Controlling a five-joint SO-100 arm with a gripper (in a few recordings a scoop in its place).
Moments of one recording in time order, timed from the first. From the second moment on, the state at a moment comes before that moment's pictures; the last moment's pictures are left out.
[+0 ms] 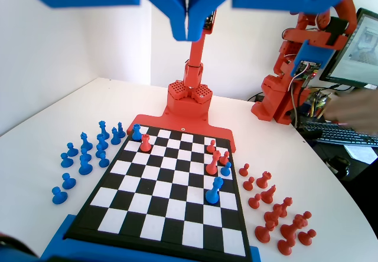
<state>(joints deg) 1.8 174.9 124.5 91.1 -101.2</state>
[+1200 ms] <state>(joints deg) 1.3 174.9 124.5 91.1 -100.5</state>
